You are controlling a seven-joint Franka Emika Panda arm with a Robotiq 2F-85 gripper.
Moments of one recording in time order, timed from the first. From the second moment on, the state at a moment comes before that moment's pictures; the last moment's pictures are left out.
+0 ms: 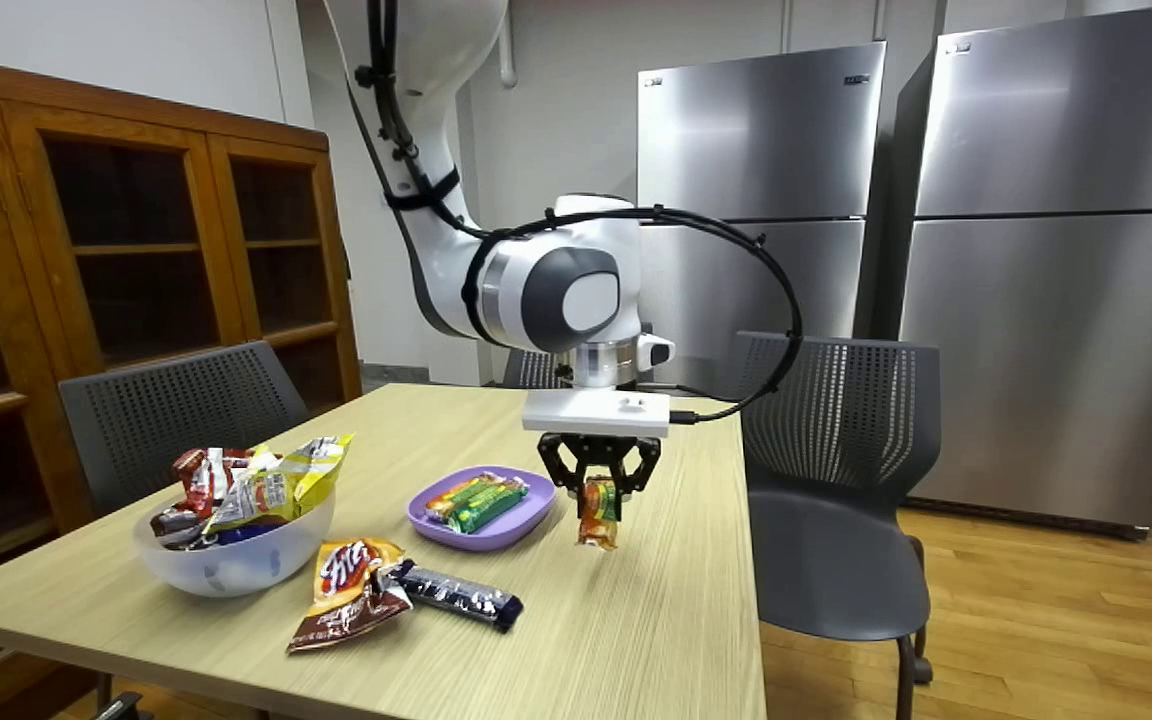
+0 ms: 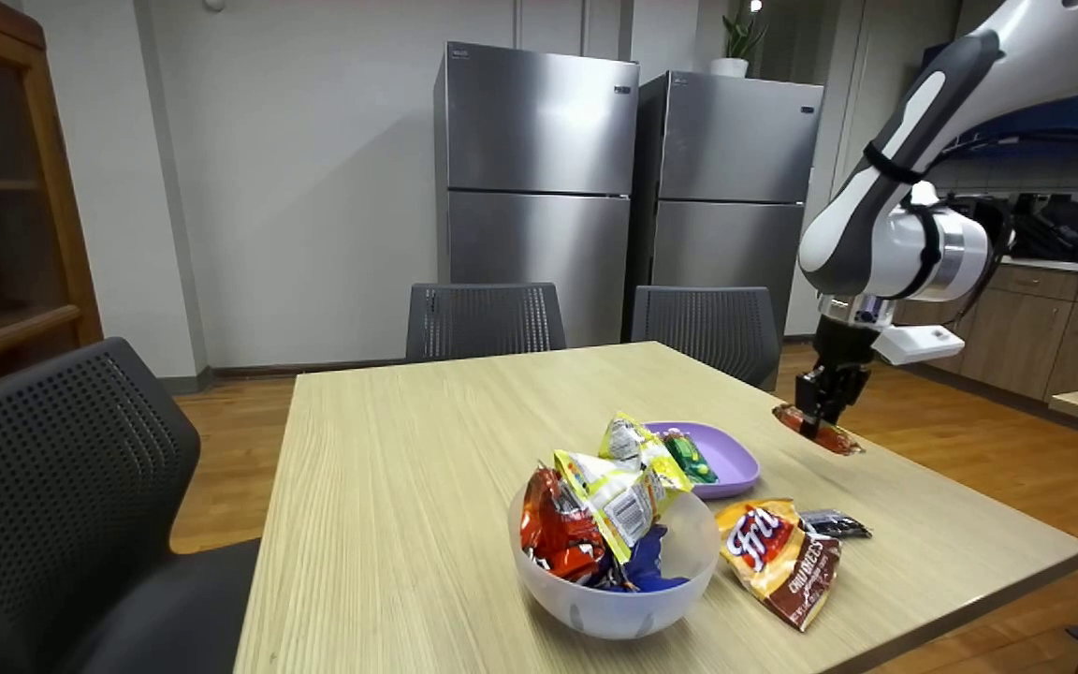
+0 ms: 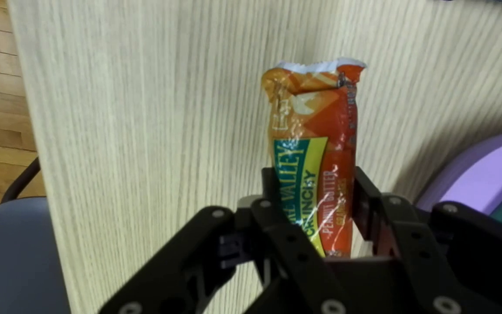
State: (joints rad) arm -0.42 0.48 0.04 -2.19 0.06 2.76 -0.59
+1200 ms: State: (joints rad) arm -0.25 0.46 0.08 -2.17 0.21 2.65 -0.30
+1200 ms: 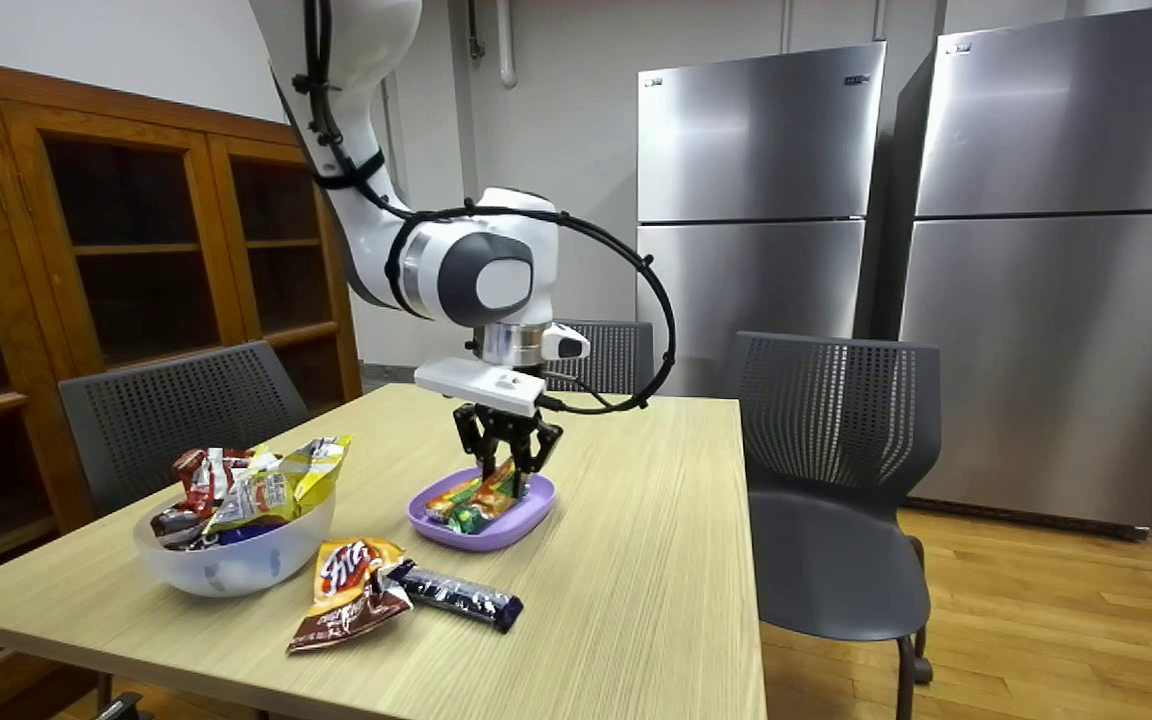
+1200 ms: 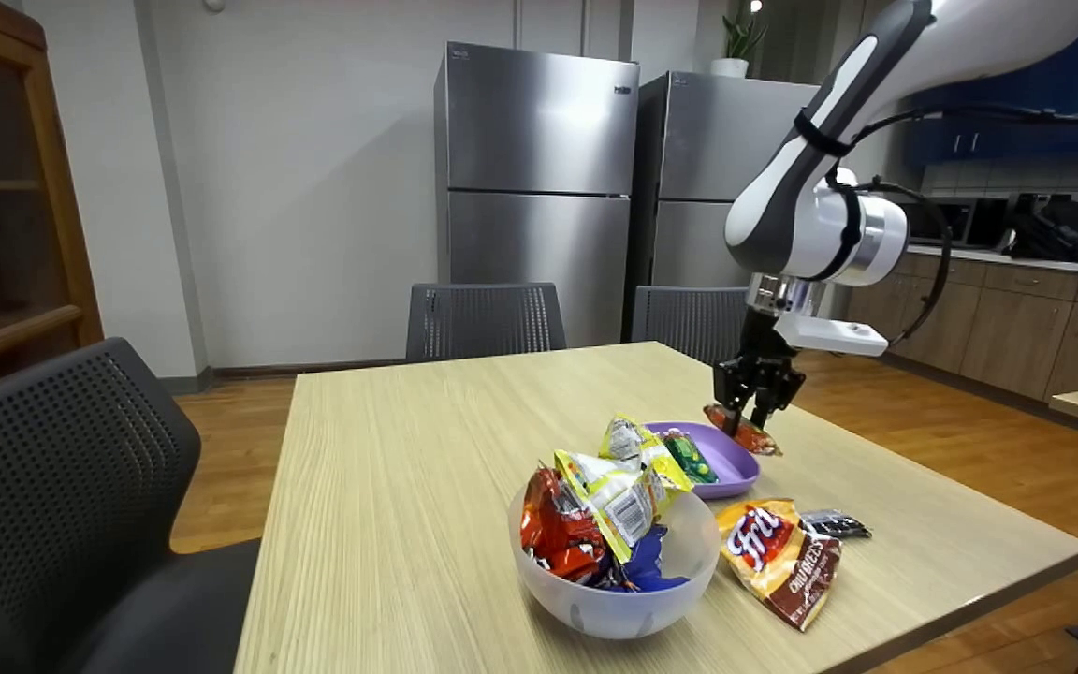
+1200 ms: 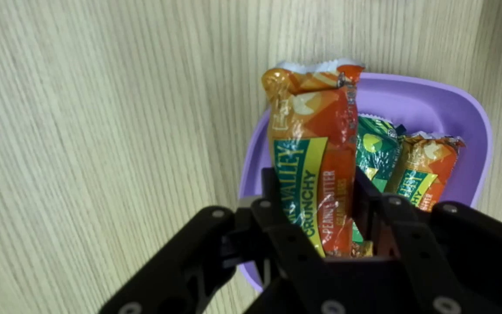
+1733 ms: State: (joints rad) arm -0.22 0.52 0.06 -2.09 0.21 2.62 -0.17
